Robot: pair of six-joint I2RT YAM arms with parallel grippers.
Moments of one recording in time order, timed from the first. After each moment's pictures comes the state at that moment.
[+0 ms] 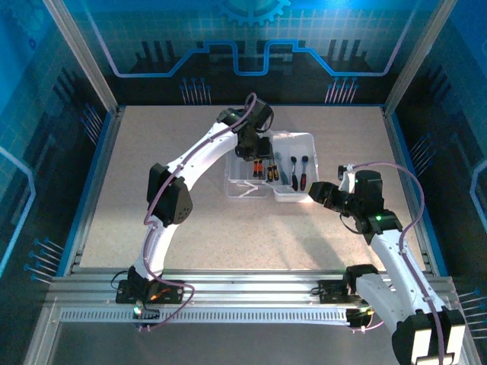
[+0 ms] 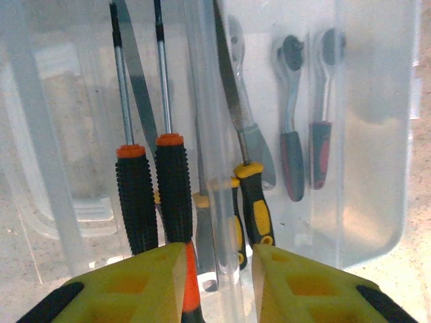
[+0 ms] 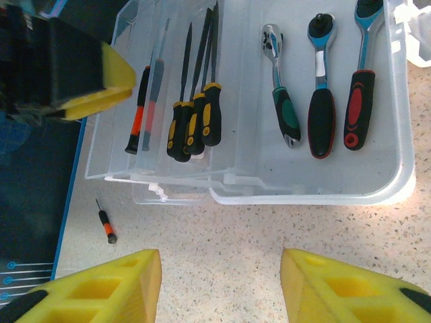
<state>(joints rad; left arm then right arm) -0.60 2.21 2.22 -1.15 0.14 -0.62 0.08 0.82 0.59 -0.40 -0.52 0.59</state>
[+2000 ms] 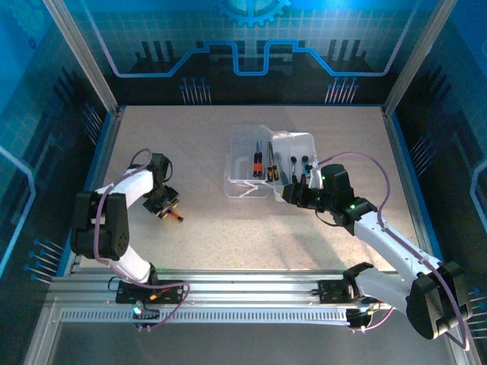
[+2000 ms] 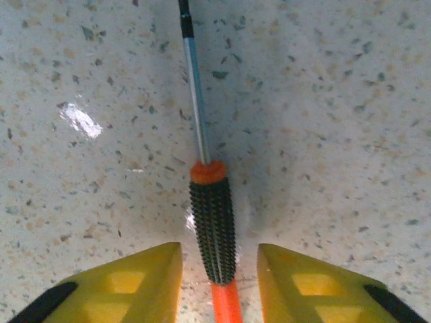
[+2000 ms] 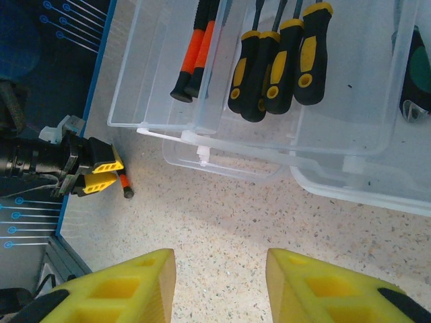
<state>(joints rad) 0.00 1.61 0.90 -0.80 0.01 -0.96 0.39 1.05 0.63 -0.22 -0.43 0.63</state>
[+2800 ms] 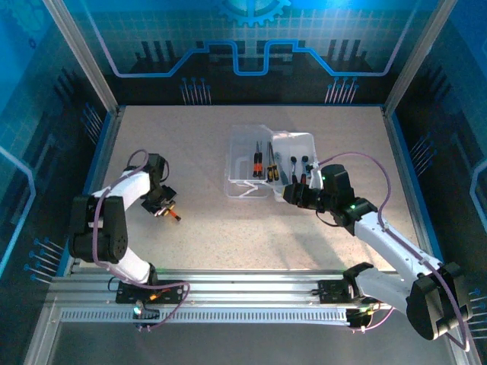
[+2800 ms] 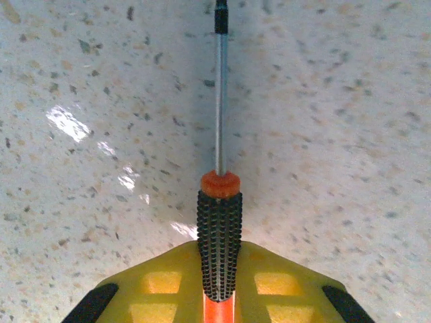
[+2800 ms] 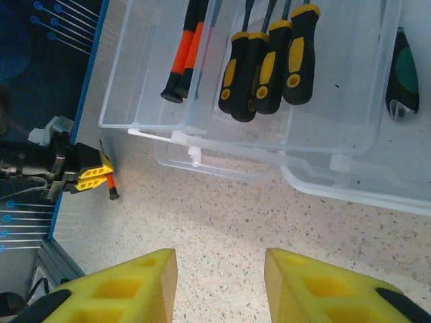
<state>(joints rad) 0.03 1.57 0.89 -0.78 0.05 -0.92 0.39 1.05 0.63 -0.24 -0.42 0.63</state>
